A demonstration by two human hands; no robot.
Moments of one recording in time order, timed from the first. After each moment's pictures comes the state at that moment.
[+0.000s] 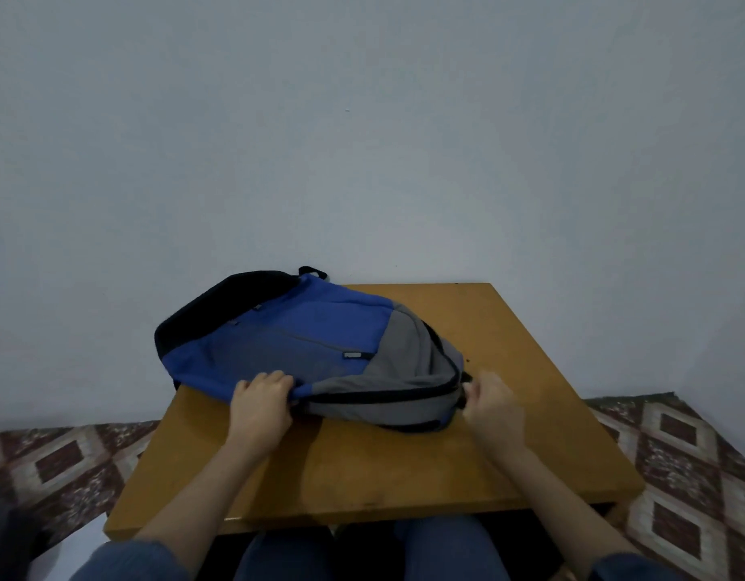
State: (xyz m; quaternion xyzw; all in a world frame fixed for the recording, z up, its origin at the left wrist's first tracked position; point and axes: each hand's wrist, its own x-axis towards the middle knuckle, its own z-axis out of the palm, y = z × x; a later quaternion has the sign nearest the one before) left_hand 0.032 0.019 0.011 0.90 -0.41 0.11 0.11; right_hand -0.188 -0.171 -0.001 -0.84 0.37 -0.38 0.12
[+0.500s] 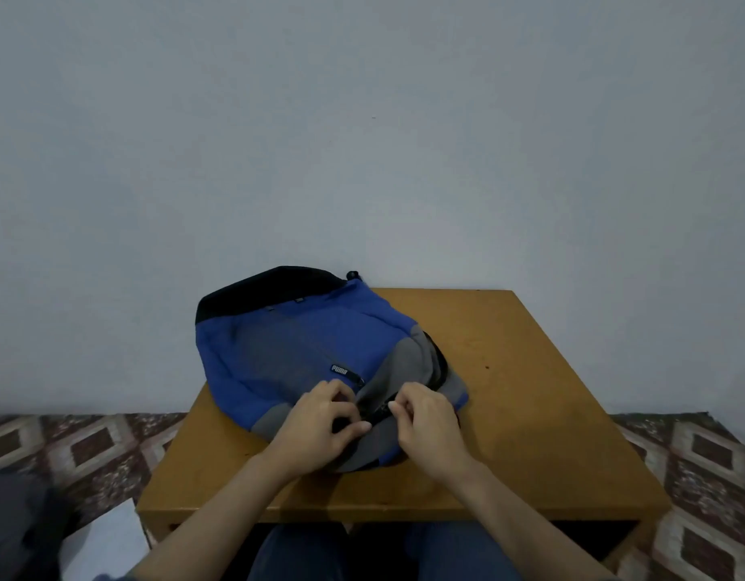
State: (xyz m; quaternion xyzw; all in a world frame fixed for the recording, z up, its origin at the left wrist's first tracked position) left_hand -0.006 0.027 0.019 0.78 -0.58 0.00 0.24; right_hand -0.142 -0.095 0.026 -0.92 0.21 -0.25 0.23
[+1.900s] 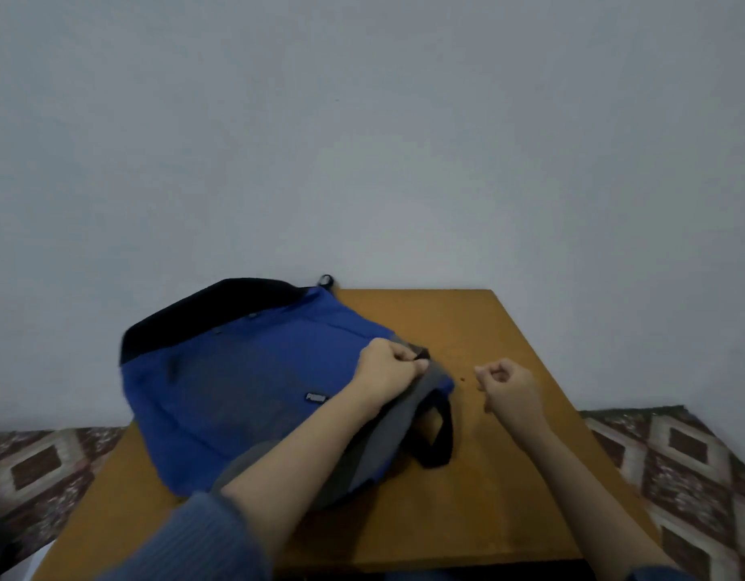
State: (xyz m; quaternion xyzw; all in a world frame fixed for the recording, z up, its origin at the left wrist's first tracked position) left_hand -0.050 -0.125 0.082 0.76 -0.39 -0.26 0.44; right_hand -0.182 -0.248 0.028 -0.74 0.44 -0.33 0.39
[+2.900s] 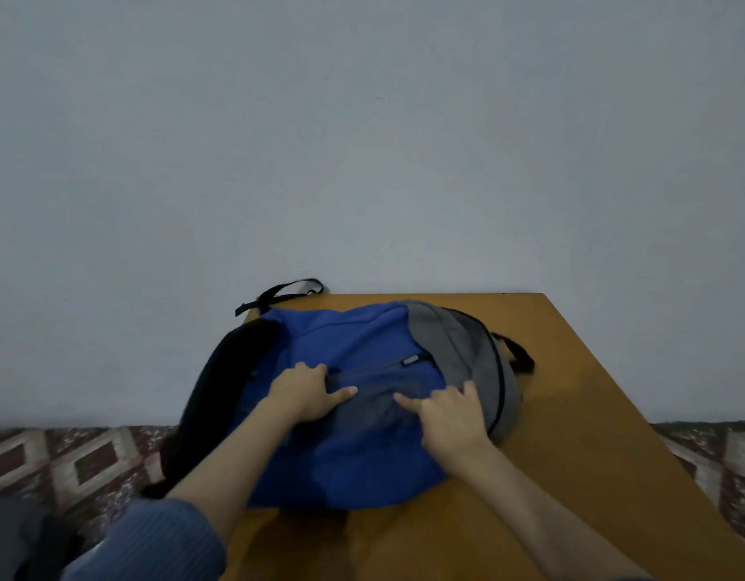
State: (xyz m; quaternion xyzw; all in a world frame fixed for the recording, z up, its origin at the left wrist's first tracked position) left_hand 0.088 -0.052 0.043 0.92 -0.39 -0.11 -0.01; right_hand -0.087 -0.158 0.040 -0.97 0.23 0.01 -0.01
